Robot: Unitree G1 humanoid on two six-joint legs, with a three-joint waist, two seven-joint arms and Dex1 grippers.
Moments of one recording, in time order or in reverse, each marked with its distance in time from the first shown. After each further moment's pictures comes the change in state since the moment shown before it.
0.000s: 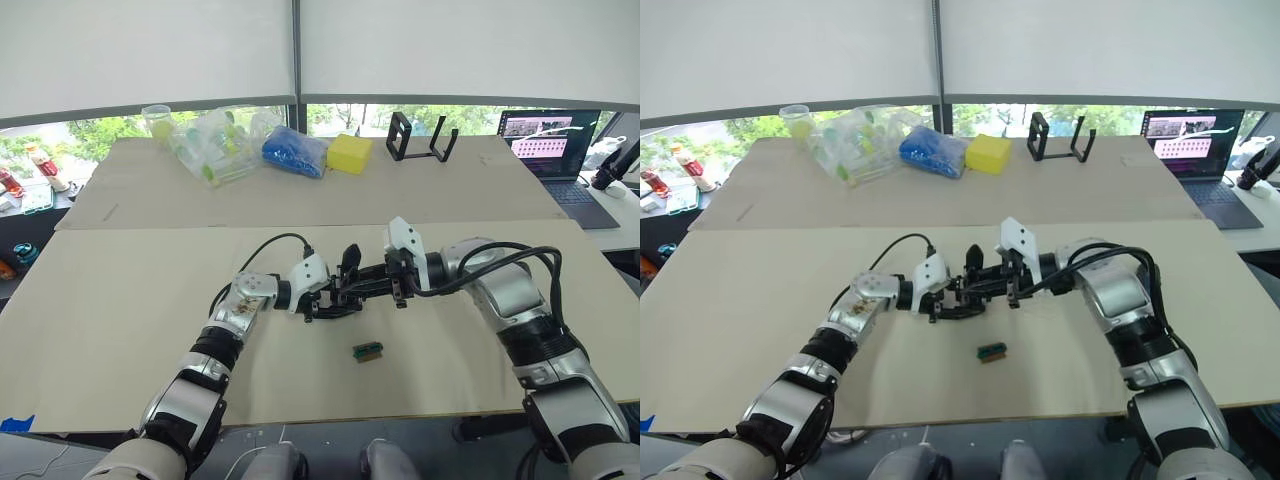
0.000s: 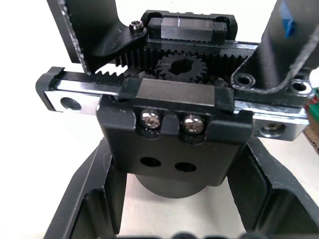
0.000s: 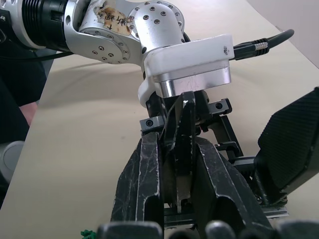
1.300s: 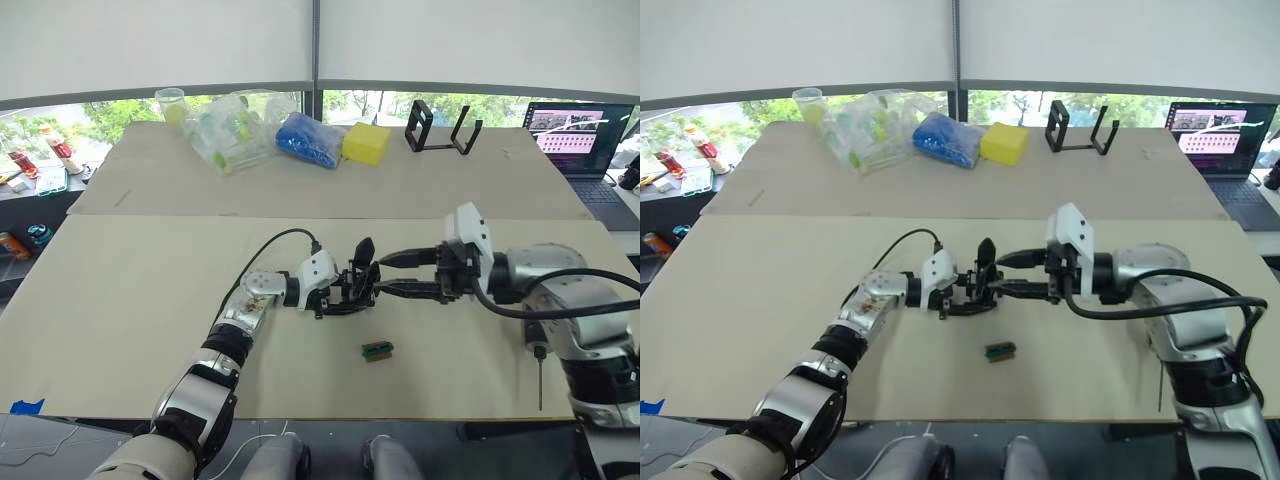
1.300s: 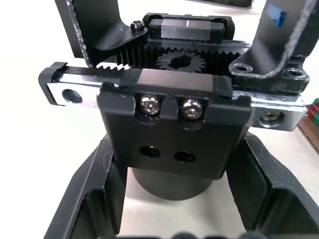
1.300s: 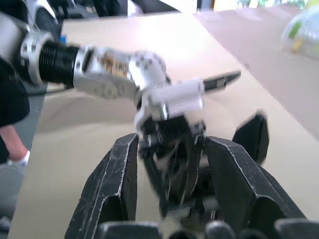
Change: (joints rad) left arm -0.039 -0.060 0.019 0.082 -0.012 -0.084 0.006; right arm 0.261 -0.219 -0.321 -0.440 0.197 0.178 -0.100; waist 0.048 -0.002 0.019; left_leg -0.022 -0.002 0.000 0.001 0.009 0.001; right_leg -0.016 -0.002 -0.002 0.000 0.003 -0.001
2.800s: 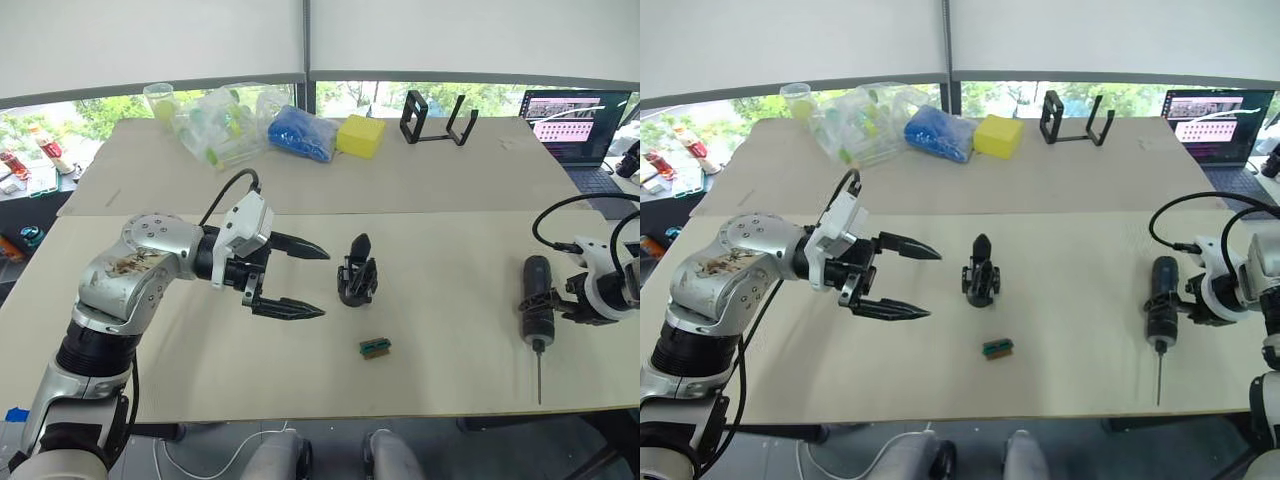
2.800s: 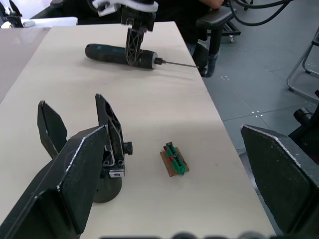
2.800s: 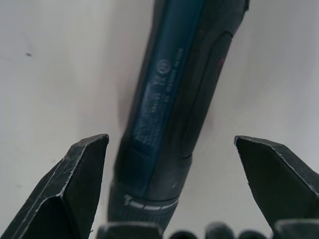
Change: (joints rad) left arm 0.088 0.551 0.127 -1.046 -0.534 0.792 -0.224; right arm -0.401 -0.292 0.280 0.841 -0.163 0.860 -0.402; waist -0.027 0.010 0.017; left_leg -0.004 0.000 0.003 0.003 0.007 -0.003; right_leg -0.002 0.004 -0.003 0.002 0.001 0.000
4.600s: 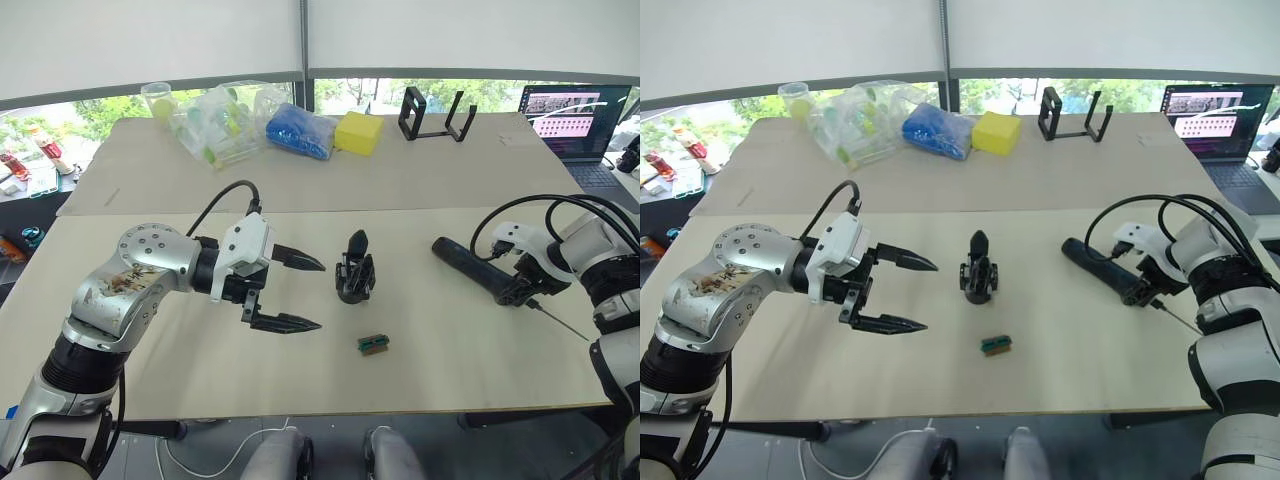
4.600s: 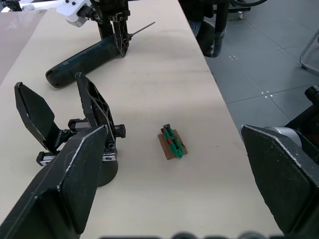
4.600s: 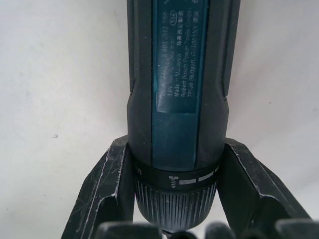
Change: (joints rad) left arm 0.076 0.059 -0.033 -0.079 0.024 -0.063 0.070; right arm -0.215 0.190 0.253 0.312 -0.680 -0.876 0.666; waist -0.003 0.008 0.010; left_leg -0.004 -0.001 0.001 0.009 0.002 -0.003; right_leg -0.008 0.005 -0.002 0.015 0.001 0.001
